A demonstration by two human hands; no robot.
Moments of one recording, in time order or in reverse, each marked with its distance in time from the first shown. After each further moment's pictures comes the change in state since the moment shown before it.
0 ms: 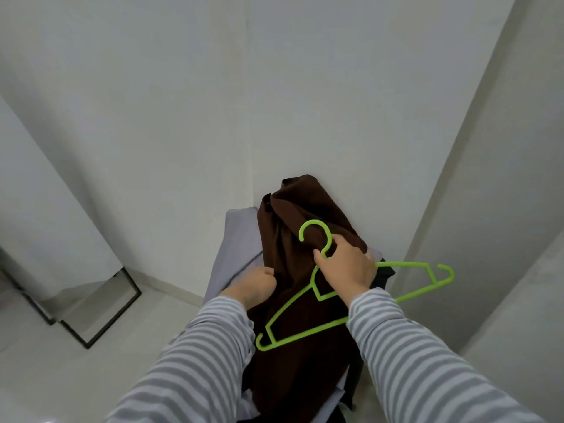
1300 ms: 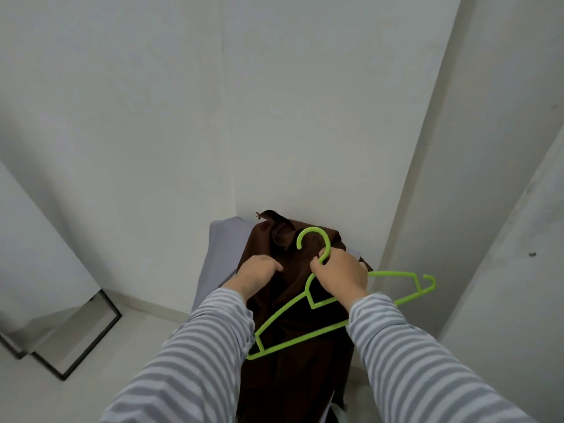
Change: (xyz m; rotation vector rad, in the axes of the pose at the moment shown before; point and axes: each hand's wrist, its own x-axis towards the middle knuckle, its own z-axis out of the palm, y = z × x) left_hand -0.030 0.056 -0.003 -0.049 0.066 0.048; right_hand -0.016 0.011 -0.022 0.057 -0.069 0.087
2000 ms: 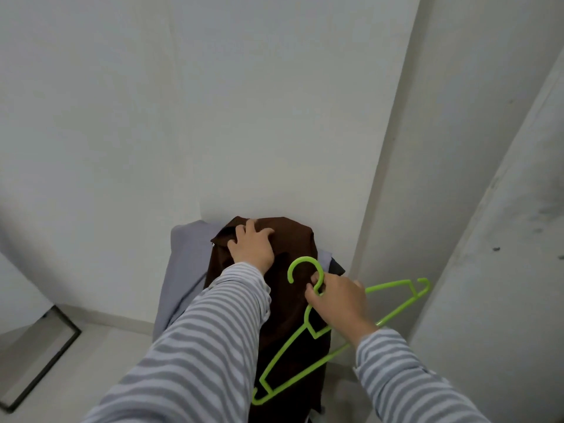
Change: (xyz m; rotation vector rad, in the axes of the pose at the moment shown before) left_hand 0.071 0.047 0.043 0.638 0.310 0.278; right_hand -0.010 0.061 0.003 -0.147 0.020 -0.081
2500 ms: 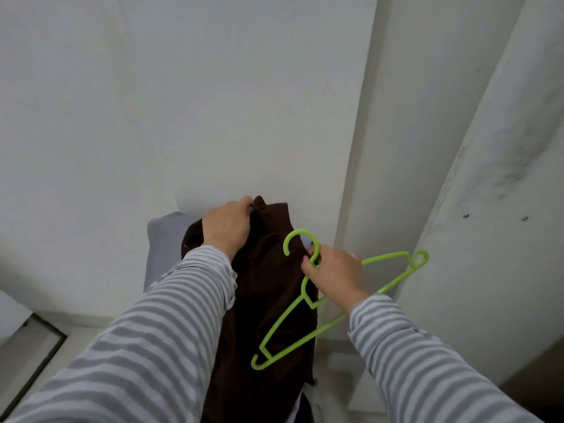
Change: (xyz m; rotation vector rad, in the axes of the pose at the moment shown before) left_hand 0.005 -0.001 -0.022 0.020 0.265 0.214; right_hand 0.007 0.017 -0.013 -0.016 0.077 0.060
